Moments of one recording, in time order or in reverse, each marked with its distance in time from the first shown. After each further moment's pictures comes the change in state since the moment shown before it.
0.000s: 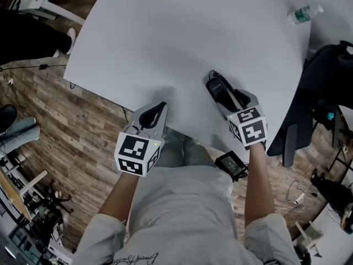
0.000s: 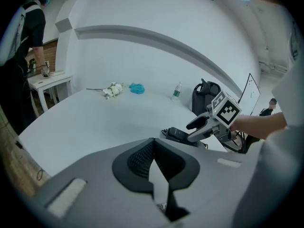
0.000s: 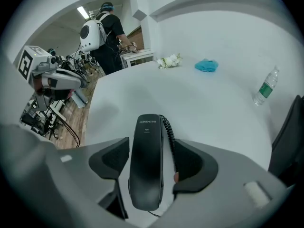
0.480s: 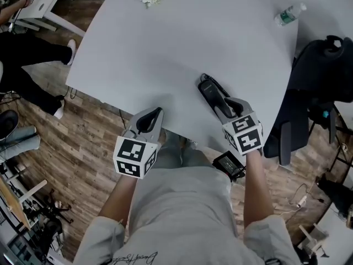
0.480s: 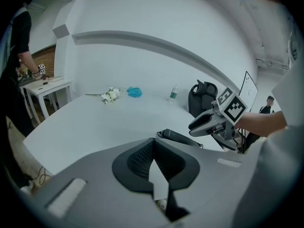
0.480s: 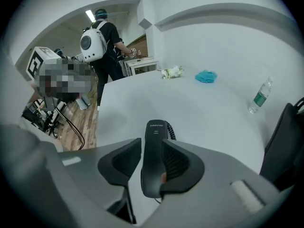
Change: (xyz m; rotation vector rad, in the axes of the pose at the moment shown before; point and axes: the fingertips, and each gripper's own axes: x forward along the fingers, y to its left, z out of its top) left arm -0.022 -0.017 0.003 0.041 -0.024 0.003; right arm -0.041 0.021 0.003 -0.044 -0.087 -0.008
